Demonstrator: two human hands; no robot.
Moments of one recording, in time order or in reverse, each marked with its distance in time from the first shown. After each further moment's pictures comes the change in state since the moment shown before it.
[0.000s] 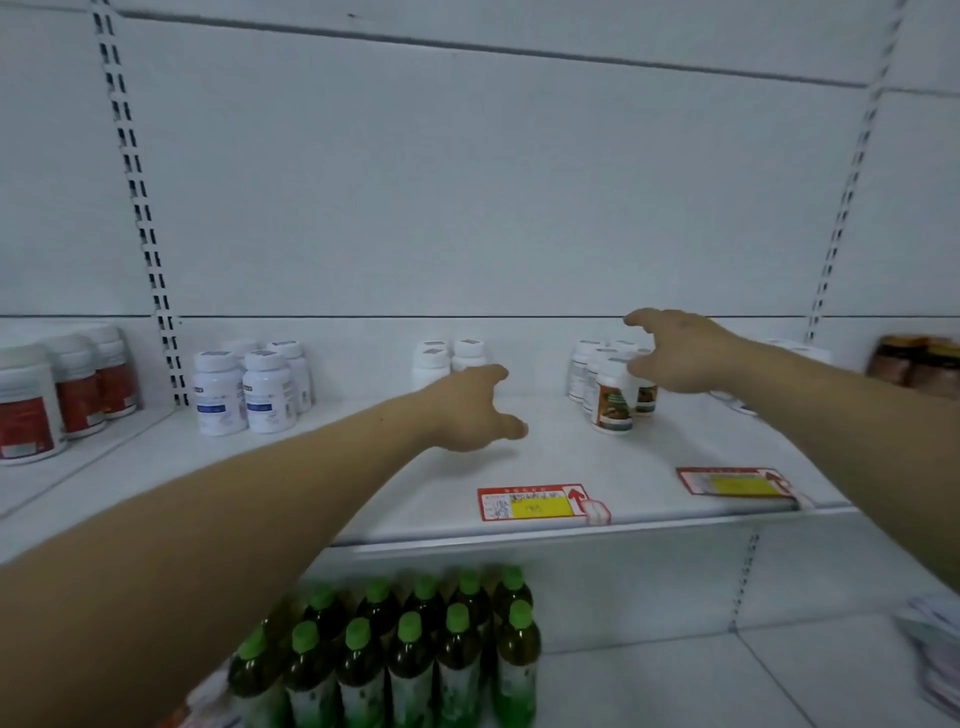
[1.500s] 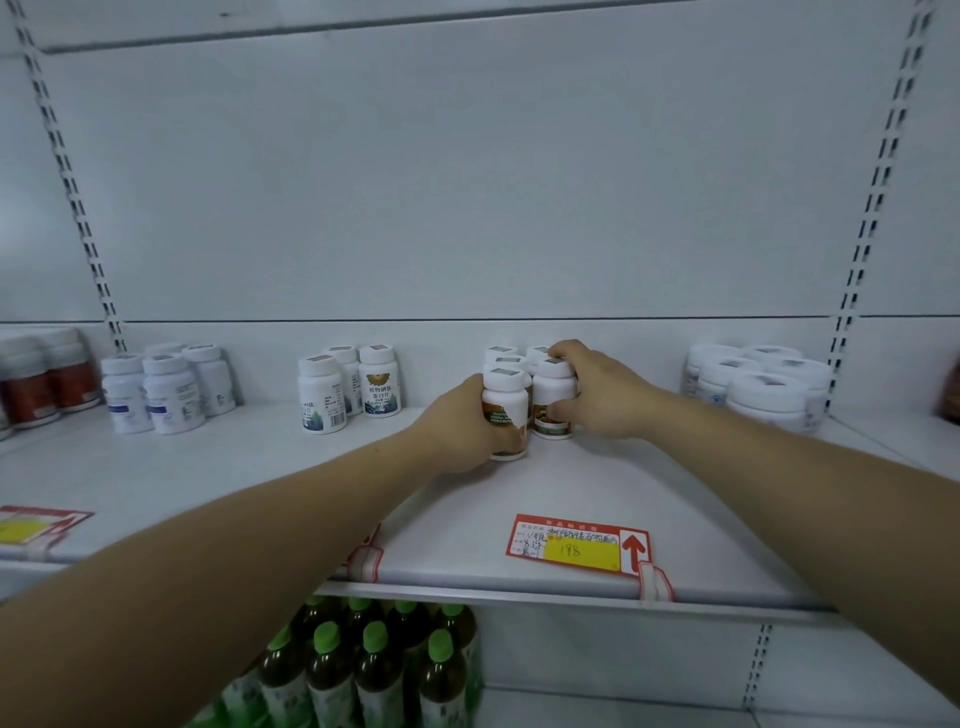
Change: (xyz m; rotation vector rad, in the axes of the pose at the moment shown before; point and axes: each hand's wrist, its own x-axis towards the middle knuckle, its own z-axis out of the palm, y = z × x) left_hand 0.085 0.114 0.085 -0.327 0.232 -0.110; right_hand 0.083 0.104 0.067 0.387 -0.096 -0.376
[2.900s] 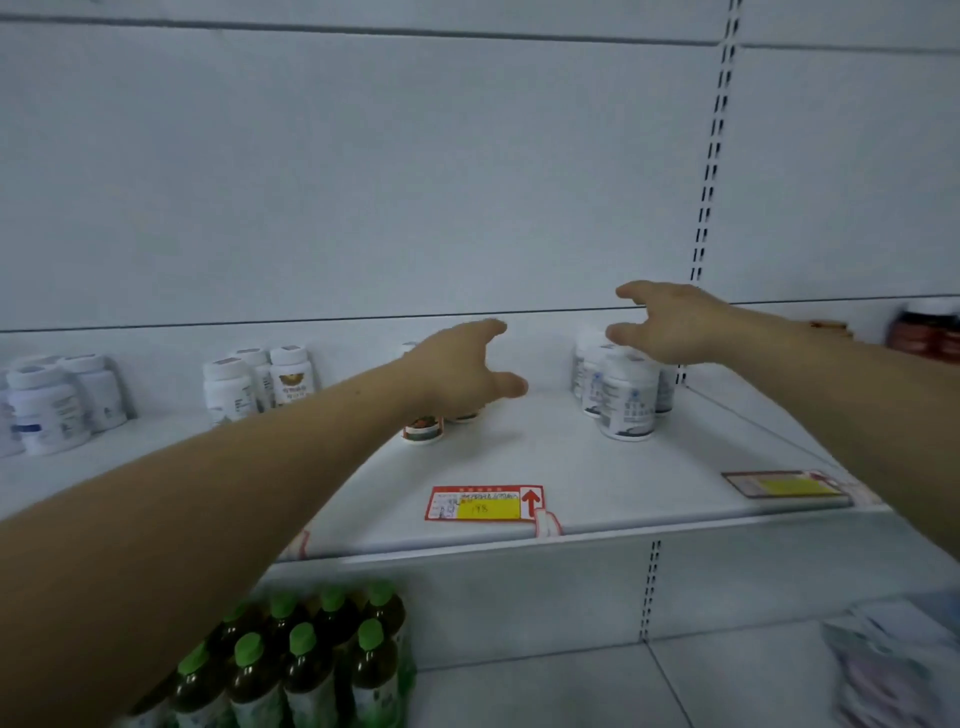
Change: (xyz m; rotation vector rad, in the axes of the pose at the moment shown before) left_hand -0.004 0.082 0.006 0.354 -0.096 0.156; right_hand -0.093 0.035 -0.128 -0.303 0.153 0.315
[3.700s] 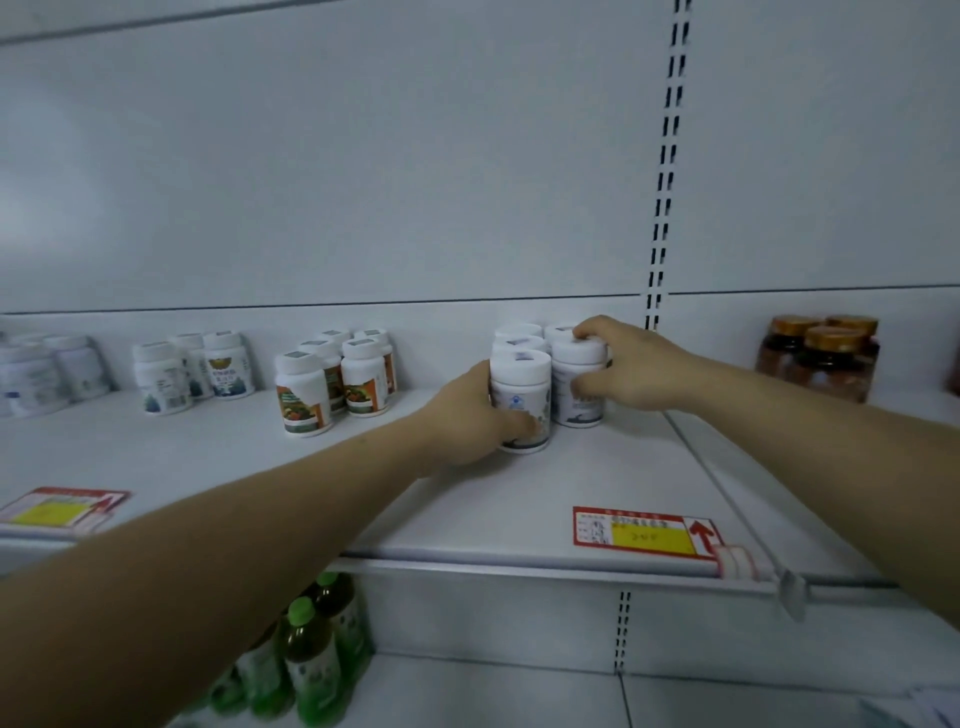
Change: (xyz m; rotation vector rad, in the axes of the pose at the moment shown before) left_hand 0.053 0.116 0.115 -0.408 0.059 -0.225; right_hand 0.050 0.127 0.049 0.270 -0.125 -0.249
